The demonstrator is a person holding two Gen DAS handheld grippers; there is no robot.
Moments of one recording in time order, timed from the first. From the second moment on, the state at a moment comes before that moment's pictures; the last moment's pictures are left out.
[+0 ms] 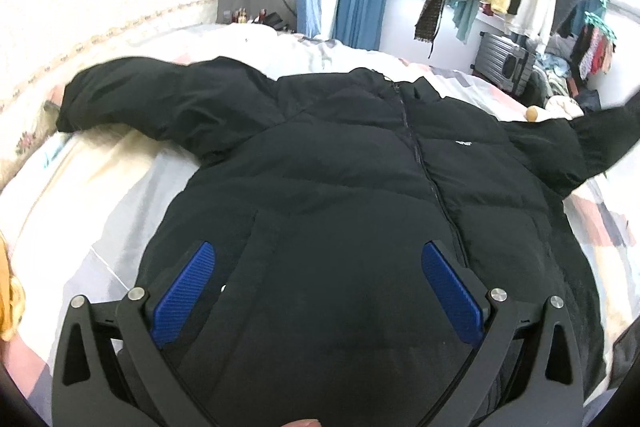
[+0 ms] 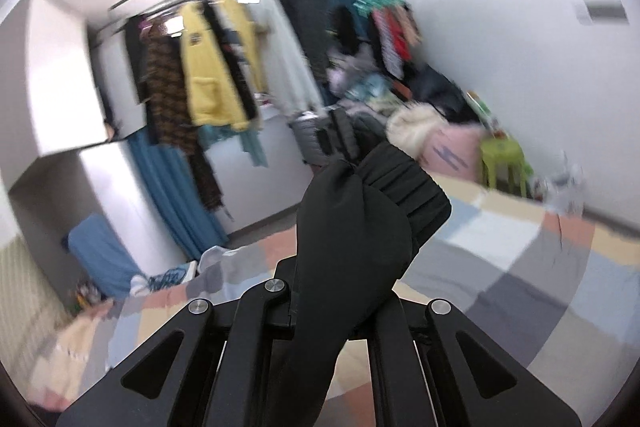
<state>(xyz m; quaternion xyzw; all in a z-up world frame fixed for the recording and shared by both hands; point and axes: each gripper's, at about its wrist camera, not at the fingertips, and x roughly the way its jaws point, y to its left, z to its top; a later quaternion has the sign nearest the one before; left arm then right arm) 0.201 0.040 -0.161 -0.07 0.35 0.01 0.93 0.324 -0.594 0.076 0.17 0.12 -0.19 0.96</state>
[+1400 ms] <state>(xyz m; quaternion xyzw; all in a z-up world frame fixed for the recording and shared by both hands) 0.188 0.104 -0.188 -0.14 0.37 0.02 0.92 0.405 -0.016 -0.199 -0.09 0.35 0.25 0.90</state>
